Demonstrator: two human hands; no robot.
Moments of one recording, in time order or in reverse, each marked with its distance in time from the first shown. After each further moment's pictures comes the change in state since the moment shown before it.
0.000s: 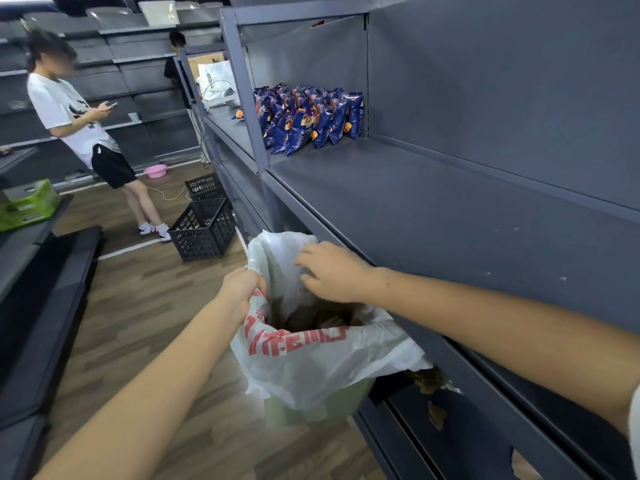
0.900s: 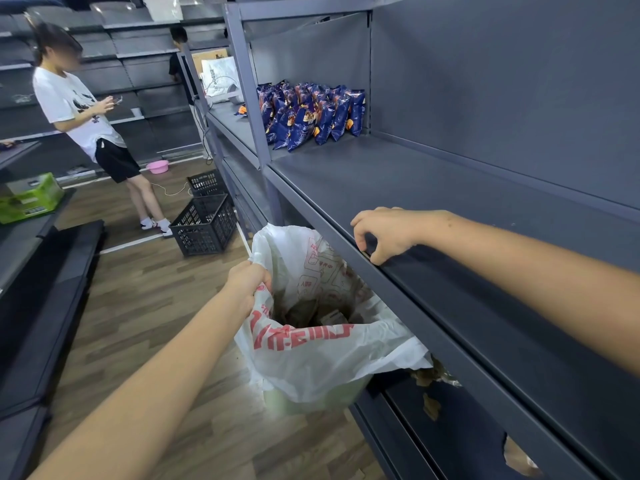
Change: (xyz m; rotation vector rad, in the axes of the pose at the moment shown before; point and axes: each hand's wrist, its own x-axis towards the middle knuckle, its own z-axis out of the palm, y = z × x) left_hand -0.018 -0.003 0.006 -0.019 -0.010 0.017; right_hand -0.024 0.066 -0.055 -0.099 -0.224 0.116
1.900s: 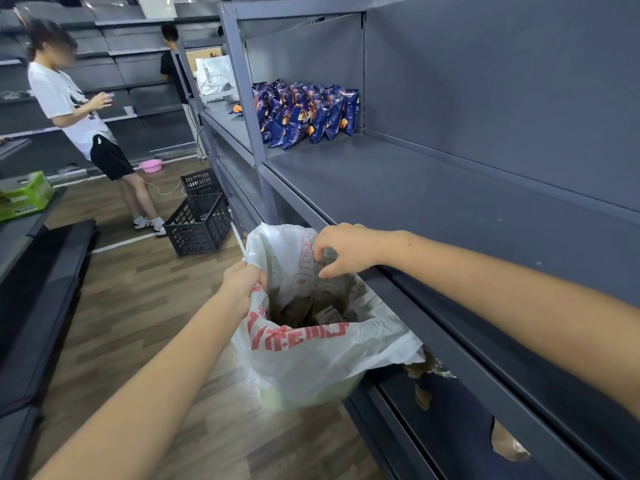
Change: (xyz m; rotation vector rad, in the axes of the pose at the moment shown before) left_hand -0.007 -0.010 -0.002 0.013 0.008 0.000; right_hand 0.001 -0.048 0.017 0.103 0.054 -0.109
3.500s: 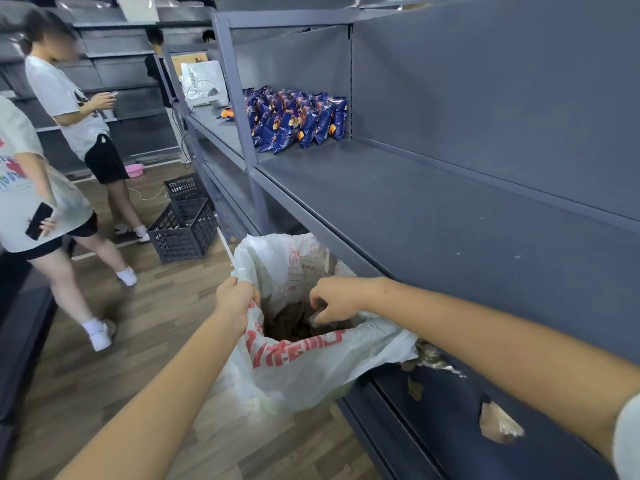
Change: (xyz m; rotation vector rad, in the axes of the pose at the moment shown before) left_hand -0.006 -0.028 -0.007 -0.104 0.045 0.026; right_hand -0.015 -0.029 0.055 0.043 -0.256 0.058
